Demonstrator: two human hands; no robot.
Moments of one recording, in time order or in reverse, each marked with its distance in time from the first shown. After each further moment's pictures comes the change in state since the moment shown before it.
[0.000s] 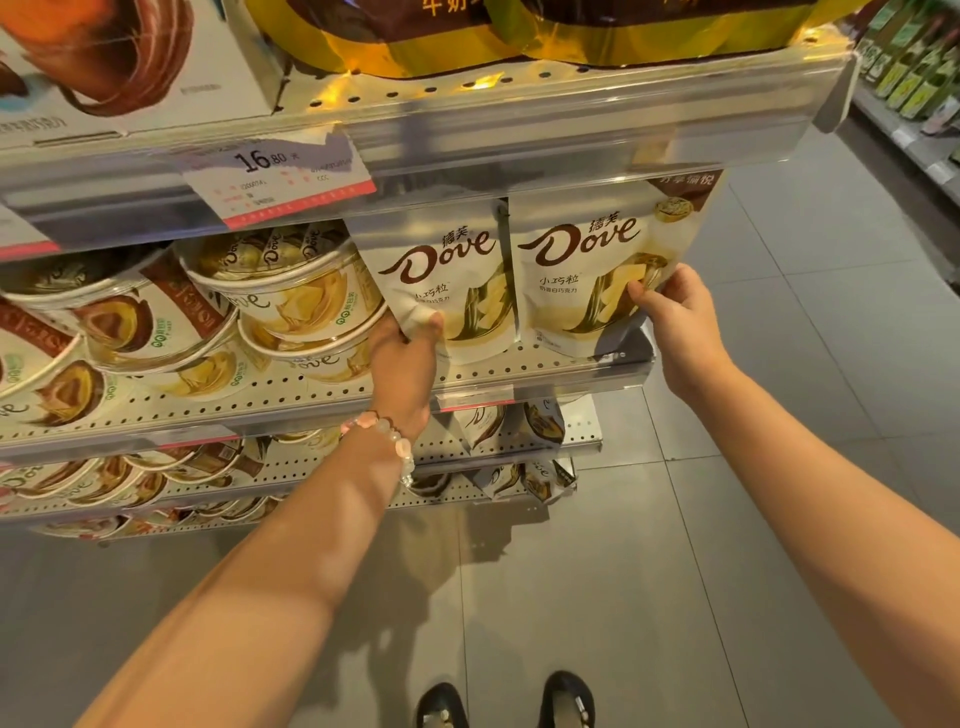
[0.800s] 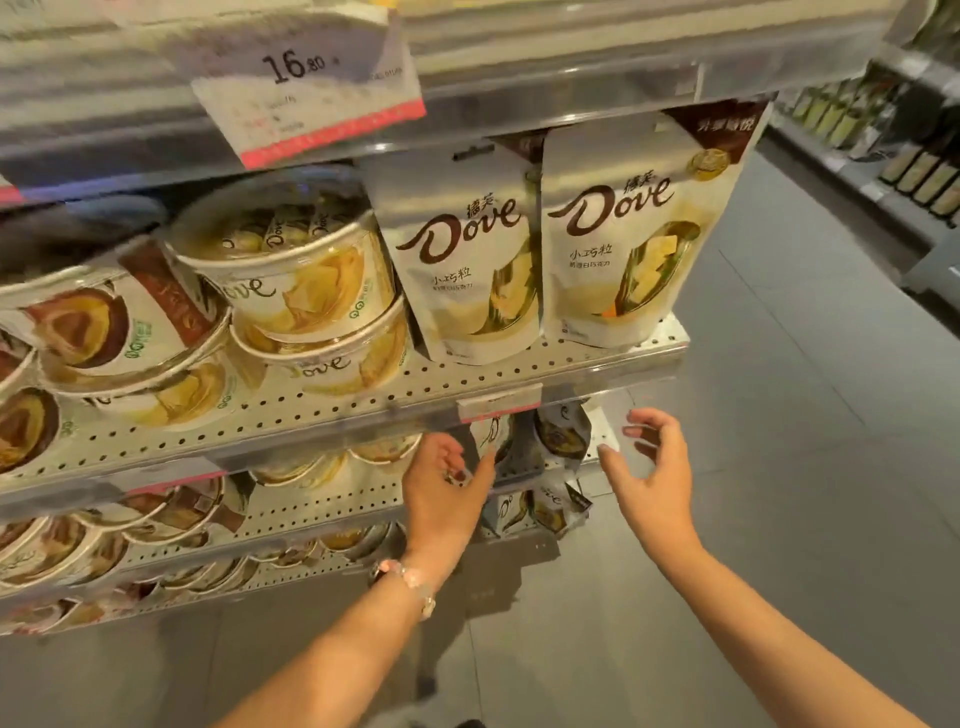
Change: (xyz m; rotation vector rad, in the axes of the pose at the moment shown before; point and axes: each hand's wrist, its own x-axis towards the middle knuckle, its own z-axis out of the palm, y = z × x) left_hand -0.023 -0.136 -0.053 0.412 -0.110 0.384; right_hand -0.109 0.145 0.030 -0.382 0.193 -0.250
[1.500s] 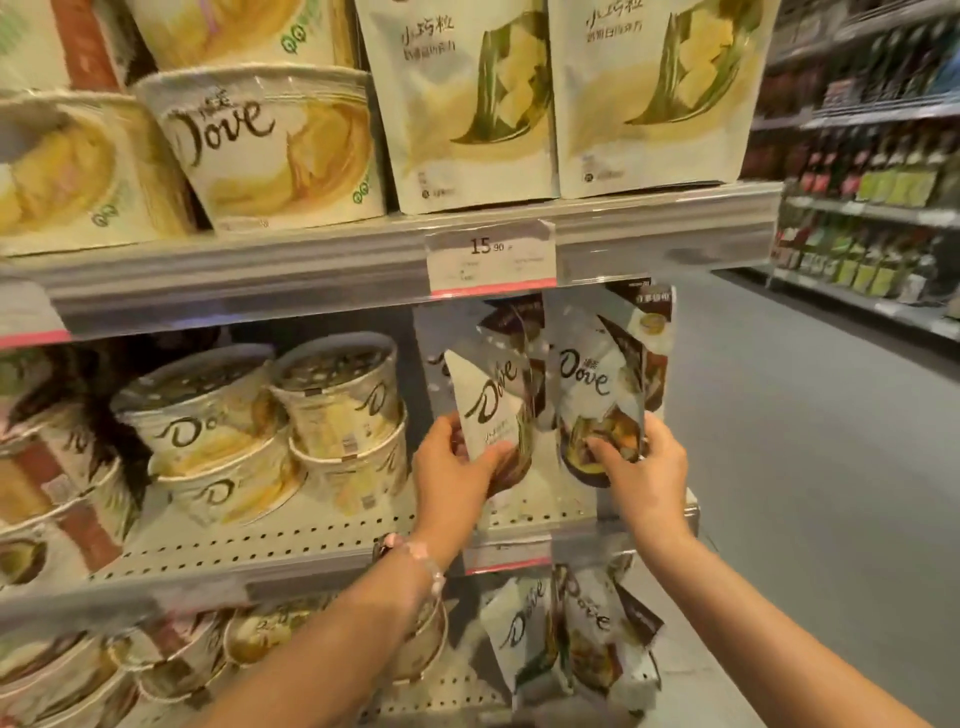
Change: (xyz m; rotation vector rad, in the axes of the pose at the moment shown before) left_hand 0.063 -0.166 0.120 -0.241 0.102 0.247; right_hand 0.070 0.180 0.117 0.259 0.111 -0.204
